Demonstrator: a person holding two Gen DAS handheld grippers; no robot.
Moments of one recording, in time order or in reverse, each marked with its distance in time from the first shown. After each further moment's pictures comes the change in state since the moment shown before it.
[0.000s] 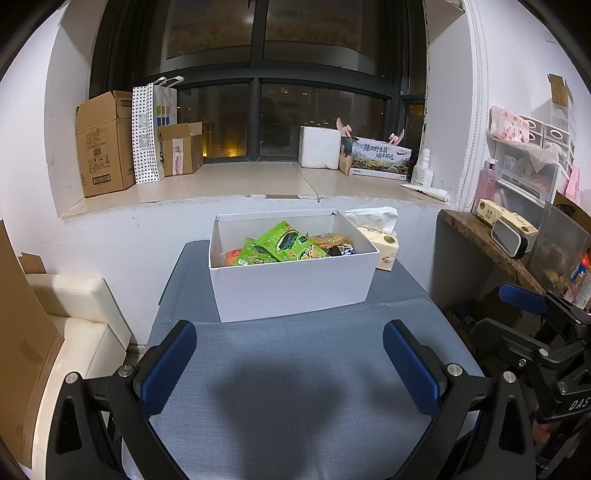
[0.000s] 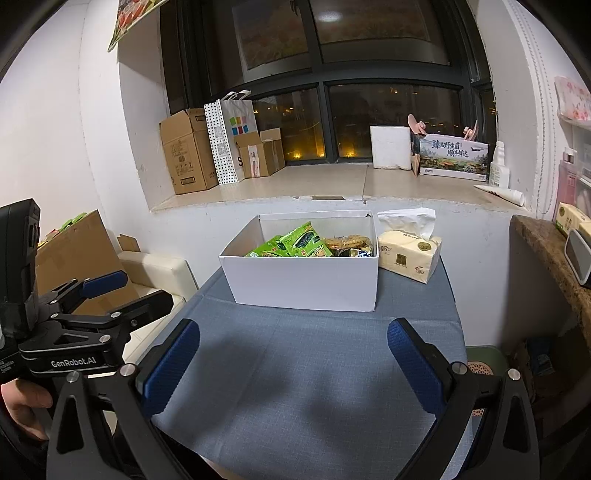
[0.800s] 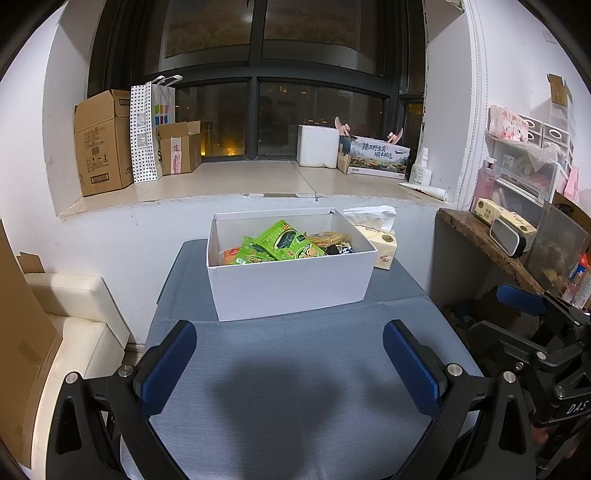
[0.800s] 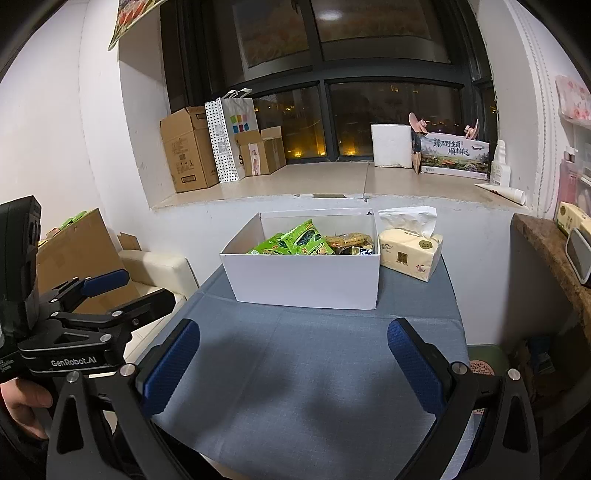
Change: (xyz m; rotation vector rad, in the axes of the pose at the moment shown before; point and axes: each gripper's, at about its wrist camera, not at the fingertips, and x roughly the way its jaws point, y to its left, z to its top) left arm 0.001 -0.001 0.000 0.001 0.006 -0.004; right arm 0.000 -0.001 -0.002 -0.001 0.006 0.002
